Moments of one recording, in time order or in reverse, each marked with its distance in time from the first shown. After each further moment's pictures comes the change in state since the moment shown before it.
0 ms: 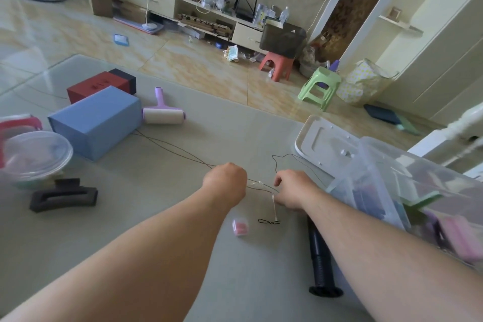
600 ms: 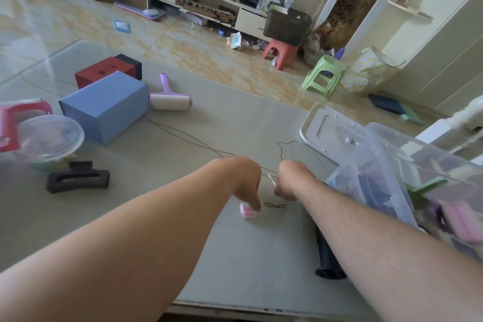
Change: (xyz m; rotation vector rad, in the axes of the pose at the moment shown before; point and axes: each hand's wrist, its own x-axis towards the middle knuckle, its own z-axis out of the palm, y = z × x) left_hand -0.018 0.007 -0.022 0.066 -0.344 0.213; right_hand -0.019 -0.031 0.006 -0.085 -0.017 0.072
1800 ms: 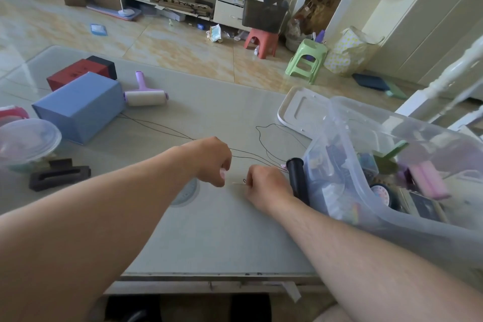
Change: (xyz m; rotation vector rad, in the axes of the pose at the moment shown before) left_hand -0.028 -0.010 -0.002 0.130 0.179 0.104; right_hand -0.065 0.009 0.046 0.235 0.155 -0.141
